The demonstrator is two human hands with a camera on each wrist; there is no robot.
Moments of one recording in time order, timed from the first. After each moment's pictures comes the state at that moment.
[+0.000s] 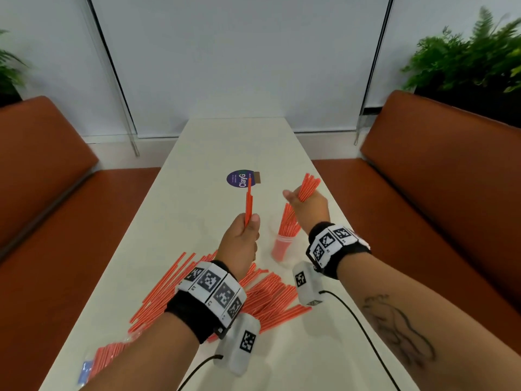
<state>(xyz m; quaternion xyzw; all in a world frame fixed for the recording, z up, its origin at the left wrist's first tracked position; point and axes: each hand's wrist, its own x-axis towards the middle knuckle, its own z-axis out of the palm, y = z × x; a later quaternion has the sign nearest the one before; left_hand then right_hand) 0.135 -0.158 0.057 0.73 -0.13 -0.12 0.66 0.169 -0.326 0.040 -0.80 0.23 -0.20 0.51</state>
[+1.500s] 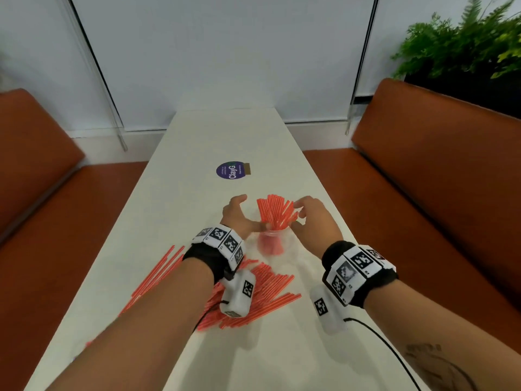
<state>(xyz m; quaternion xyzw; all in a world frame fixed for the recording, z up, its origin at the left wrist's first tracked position) 0.205 -0.192 0.016 0.84 -0.12 -0.17 0.50 0.103 -0.329 0.033 -0.93 0.18 -0.13 0.31</state>
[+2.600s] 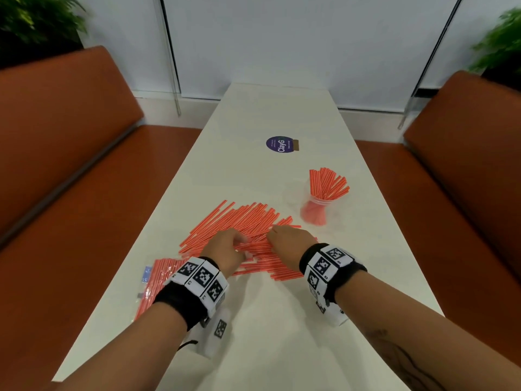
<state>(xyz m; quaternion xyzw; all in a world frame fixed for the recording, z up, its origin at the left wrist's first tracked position) 0.101 -0.045 -0.016 0.91 -0.08 -0.14 0.37 0.093 -0.207 -0.016 -0.98 -0.14 0.11 -0.05</state>
